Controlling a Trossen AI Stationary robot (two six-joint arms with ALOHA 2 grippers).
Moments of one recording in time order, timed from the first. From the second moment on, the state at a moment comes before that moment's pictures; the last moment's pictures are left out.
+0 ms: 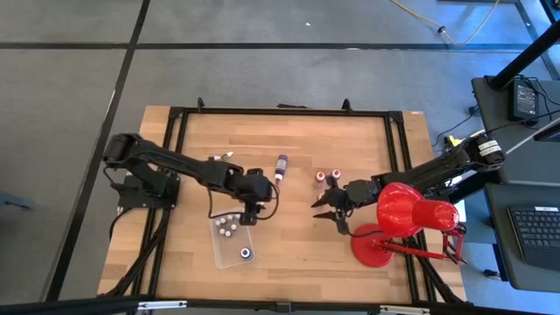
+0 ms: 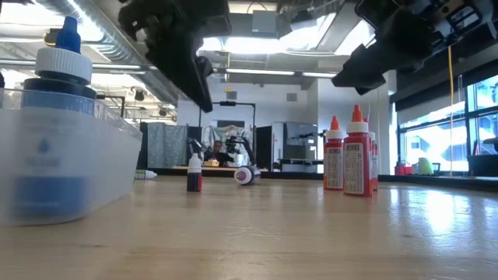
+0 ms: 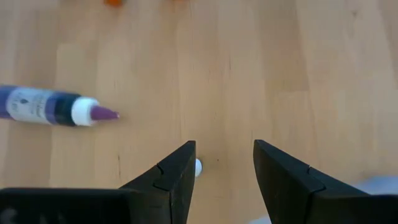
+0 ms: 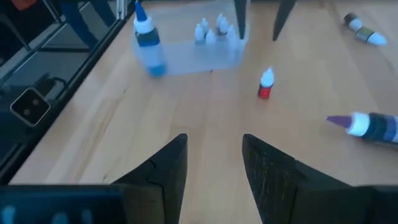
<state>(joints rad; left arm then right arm) -0.13 1.58 1.10 -0.54 -0.05 -0.08 0.27 1.25 0.55 0.21 0.05 0.14</state>
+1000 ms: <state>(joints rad) -0.11 1.72 1.10 -0.55 -0.12 -0.17 0.30 1.25 0.55 0.20 0.05 0.15</state>
